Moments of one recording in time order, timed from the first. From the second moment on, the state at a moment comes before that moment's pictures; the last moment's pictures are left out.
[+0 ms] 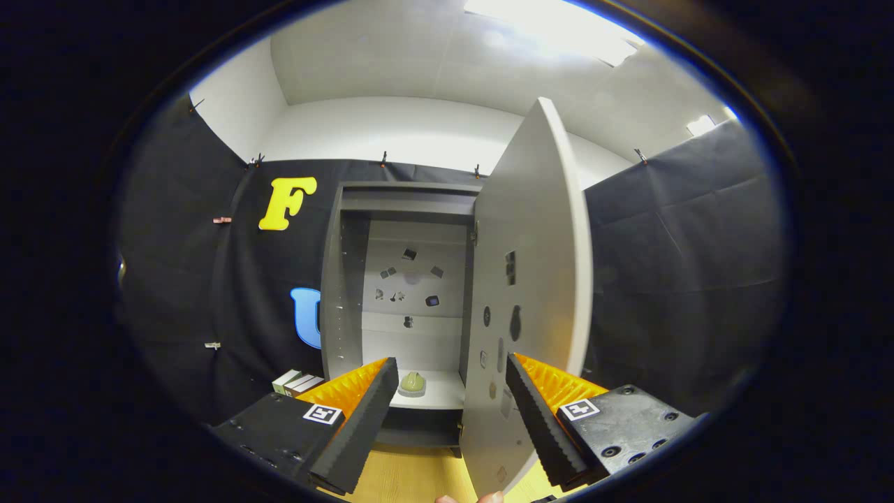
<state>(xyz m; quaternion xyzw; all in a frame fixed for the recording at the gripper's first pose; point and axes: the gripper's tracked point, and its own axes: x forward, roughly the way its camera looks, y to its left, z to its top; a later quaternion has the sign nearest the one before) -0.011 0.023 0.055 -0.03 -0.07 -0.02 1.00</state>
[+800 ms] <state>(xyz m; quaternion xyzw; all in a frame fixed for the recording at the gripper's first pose) -0.003 -0.197 -0.017 -0.03 0.01 -0.20 0.98</state>
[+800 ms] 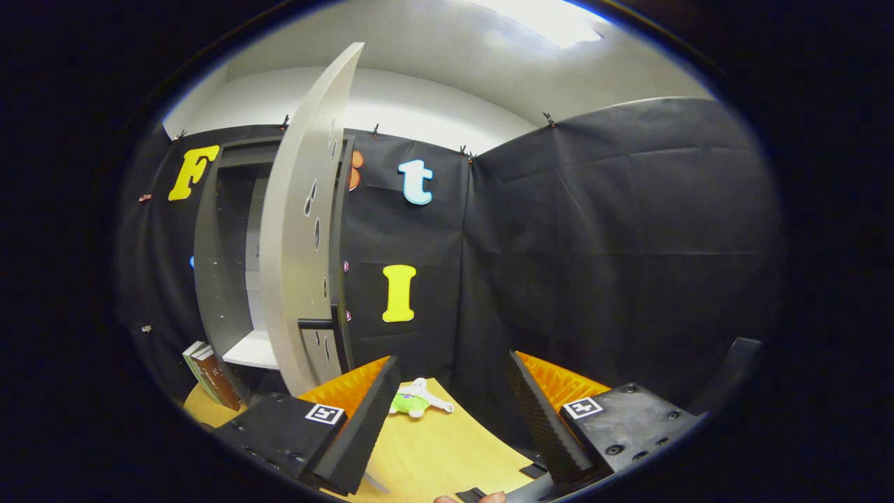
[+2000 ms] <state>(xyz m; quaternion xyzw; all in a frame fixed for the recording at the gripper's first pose) 0.024 -0.084 -0.035 0.00 0.03 -0.10 0.99</state>
